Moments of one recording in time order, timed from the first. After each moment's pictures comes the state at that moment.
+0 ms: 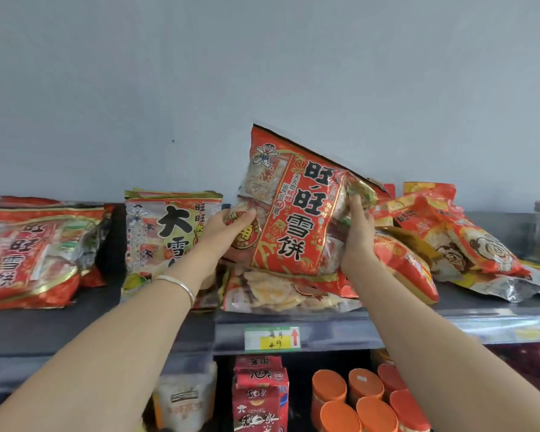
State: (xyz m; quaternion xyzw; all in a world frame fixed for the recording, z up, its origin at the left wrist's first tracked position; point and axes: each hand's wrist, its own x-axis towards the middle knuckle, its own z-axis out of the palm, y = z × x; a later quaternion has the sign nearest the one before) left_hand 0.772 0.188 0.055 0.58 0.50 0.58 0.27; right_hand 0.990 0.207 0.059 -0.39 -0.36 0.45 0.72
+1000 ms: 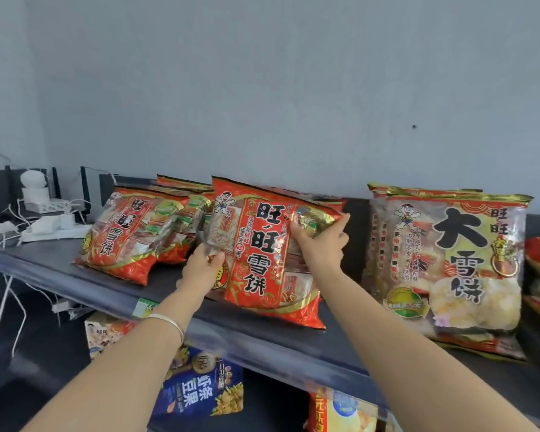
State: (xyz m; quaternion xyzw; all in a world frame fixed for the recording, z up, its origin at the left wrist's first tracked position) left_hand 0.288 0.094 -0.041 0.35 0.75 0.56 0.08; right_hand 0.467 0.193 0.007 -0.44 -0.63 0.39 0.51
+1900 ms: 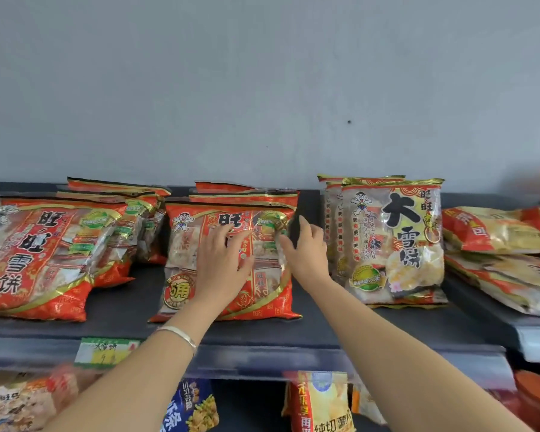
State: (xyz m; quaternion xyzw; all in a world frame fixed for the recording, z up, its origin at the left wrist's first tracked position) left_hand 0.323 0.141 -0.036 0.64 0.63 0.38 -0.20; right_hand 0.478 0.188 -0.013 -0.53 -0.70 0.14 0.45
